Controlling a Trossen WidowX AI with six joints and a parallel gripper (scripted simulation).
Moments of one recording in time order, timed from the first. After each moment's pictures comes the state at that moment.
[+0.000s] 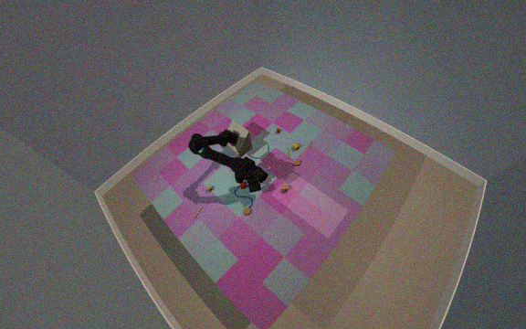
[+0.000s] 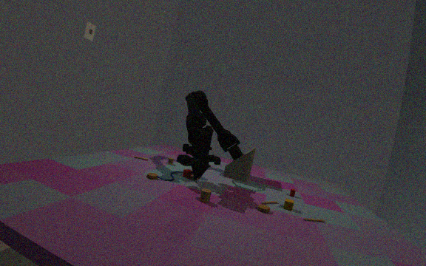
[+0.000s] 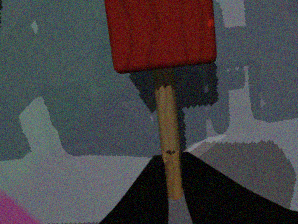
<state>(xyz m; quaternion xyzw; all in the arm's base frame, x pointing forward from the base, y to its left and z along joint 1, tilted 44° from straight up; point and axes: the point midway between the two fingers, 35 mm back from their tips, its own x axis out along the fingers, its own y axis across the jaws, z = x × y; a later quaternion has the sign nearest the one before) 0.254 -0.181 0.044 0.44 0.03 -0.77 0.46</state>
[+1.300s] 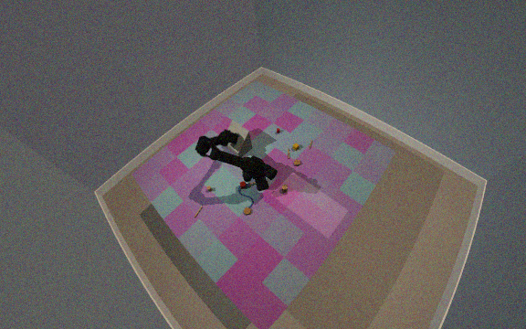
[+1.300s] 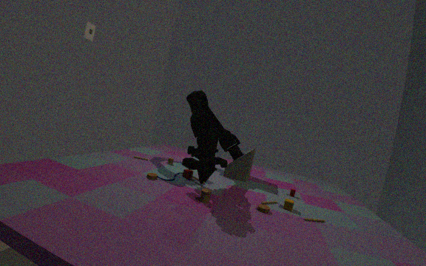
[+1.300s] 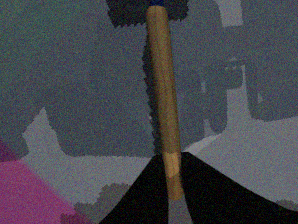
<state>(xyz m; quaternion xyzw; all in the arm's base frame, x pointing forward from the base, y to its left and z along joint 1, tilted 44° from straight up) 0.284 -0.162 0.020 0.44 0.04 -0.77 0.46</state>
